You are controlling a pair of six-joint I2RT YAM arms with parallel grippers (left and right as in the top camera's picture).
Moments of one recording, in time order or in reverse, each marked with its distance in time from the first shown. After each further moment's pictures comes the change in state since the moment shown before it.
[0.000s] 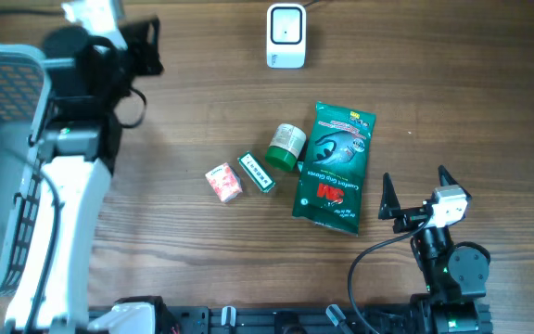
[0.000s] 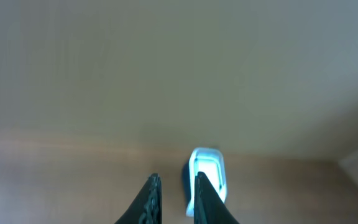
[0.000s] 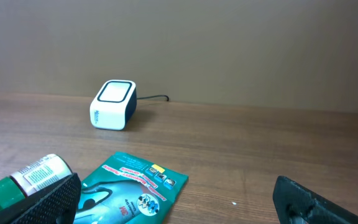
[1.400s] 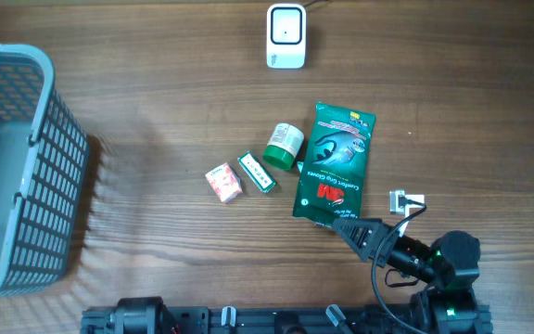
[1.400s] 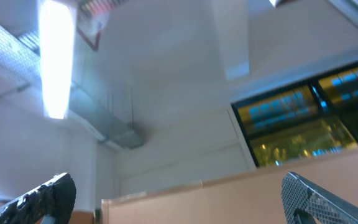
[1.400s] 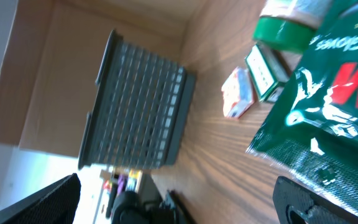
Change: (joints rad) left arm -0.002 -1.347 0.132 -0.301 -0.296 0.575; right arm 0.000 0.186 0.000 0.000 -0.938 1.064
